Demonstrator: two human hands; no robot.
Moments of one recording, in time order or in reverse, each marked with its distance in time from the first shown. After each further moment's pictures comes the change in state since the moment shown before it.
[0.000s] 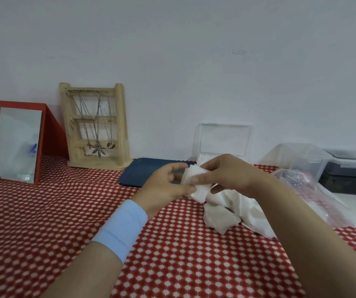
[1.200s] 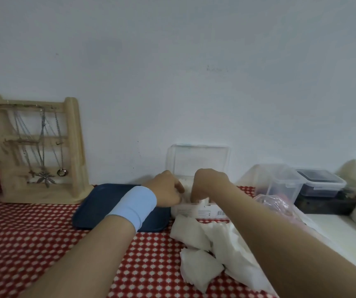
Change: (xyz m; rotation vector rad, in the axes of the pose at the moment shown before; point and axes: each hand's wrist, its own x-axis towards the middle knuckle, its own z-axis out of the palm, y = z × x) left_hand 0.141 0.034 0.028 0.893 -0.279 0.029; right_hand 0.104 0.010 -0.043 -0.943 0.140 0.517
